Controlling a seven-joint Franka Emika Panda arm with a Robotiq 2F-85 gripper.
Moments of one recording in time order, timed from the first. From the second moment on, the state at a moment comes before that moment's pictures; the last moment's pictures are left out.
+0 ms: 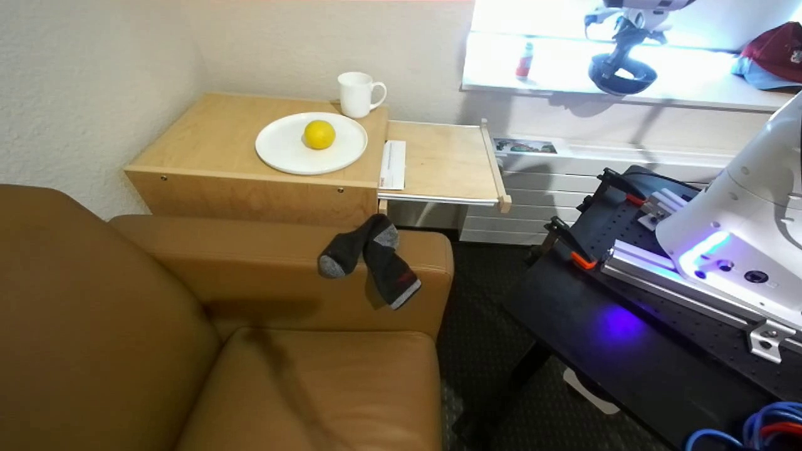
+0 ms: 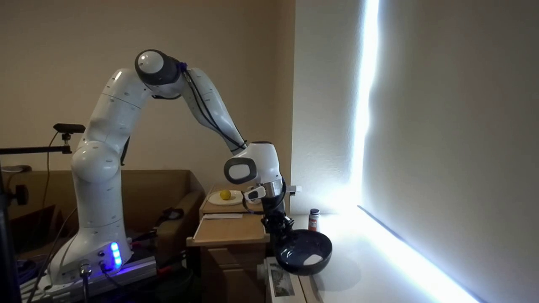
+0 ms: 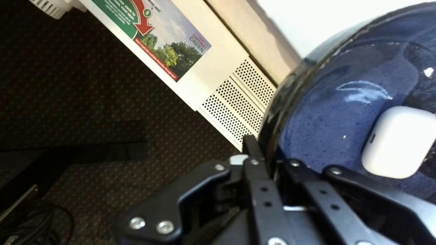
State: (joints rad) arm -0.24 0.41 -0.56 -2.31 0.34 2.86 2.08
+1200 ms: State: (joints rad) arm -0.30 0.65 -0.45 -1.99 0.34 2.77 2.18
